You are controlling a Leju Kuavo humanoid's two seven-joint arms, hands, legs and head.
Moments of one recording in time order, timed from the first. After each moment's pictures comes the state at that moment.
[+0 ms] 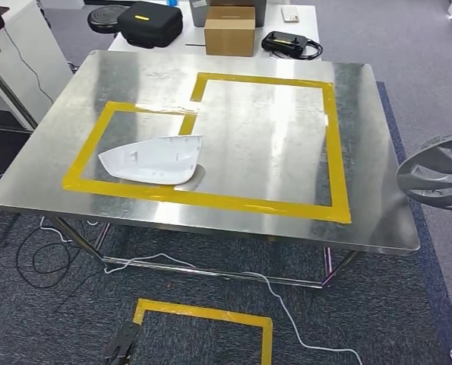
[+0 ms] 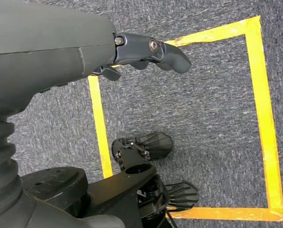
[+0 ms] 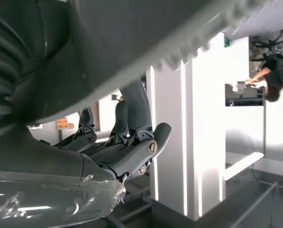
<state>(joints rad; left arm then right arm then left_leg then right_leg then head) -0.13 -0.14 0.89 -0.23 -0.99 0.02 -0.24 -0.86 -0.72 0.20 -0.85 1.07 -0.22 -0.16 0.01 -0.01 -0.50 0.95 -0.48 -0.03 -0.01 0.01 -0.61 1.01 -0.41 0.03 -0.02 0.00</state>
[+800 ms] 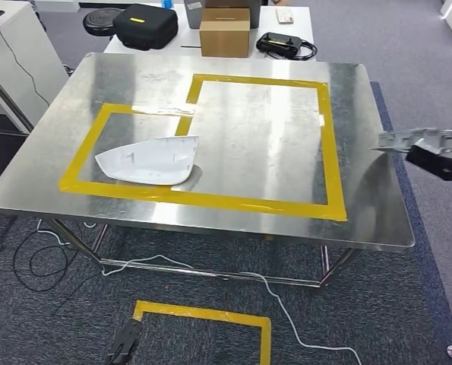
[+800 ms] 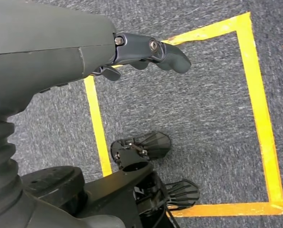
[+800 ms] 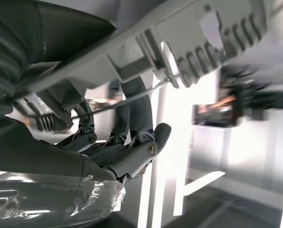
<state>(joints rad) -0.14 -0.15 0.87 -0.23 -1.00 0.01 -0.23 -0.85 -0.50 0.34 -0.80 1.20 -0.22 -0.18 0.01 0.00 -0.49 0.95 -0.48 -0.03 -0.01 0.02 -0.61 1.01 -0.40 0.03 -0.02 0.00</state>
